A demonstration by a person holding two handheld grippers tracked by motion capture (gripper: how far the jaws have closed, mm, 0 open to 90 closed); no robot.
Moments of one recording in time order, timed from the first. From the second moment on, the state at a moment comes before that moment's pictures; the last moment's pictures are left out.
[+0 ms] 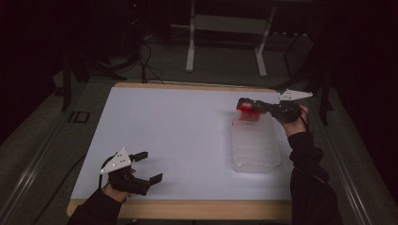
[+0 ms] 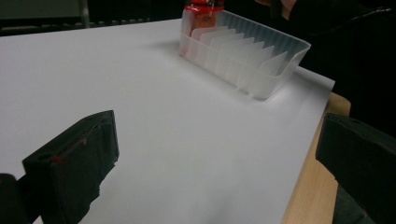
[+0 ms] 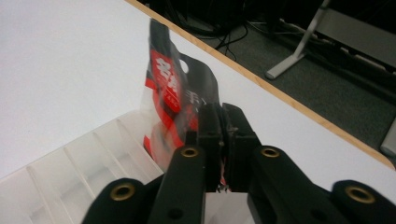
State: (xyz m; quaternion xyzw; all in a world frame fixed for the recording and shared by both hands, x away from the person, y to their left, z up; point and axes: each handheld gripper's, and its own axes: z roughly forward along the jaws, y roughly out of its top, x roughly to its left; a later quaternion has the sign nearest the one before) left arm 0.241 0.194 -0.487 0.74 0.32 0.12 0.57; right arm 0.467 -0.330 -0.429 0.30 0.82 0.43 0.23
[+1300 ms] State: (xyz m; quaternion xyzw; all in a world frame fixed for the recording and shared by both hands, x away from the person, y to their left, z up) left arm 0.238 0.195 -0.484 0.74 0.32 0.10 0.58; right arm 0.389 -0.289 -0.389 0.32 0.79 0.47 0.22
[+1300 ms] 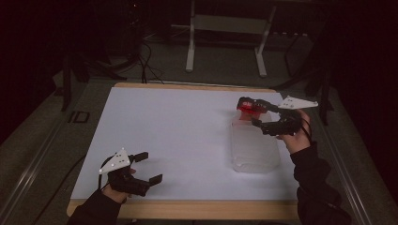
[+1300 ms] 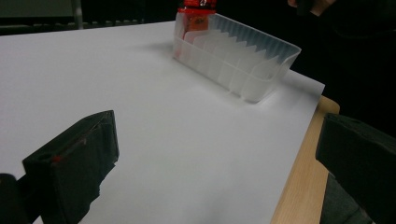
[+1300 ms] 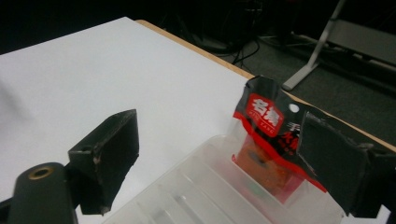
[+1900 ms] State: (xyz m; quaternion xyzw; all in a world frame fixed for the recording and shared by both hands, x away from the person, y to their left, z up) left arm 0.236 0.198 -0.481 0.74 0.32 0.10 0.59; right arm 0.331 -0.263 -0.394 0.29 0.77 0.52 0.21
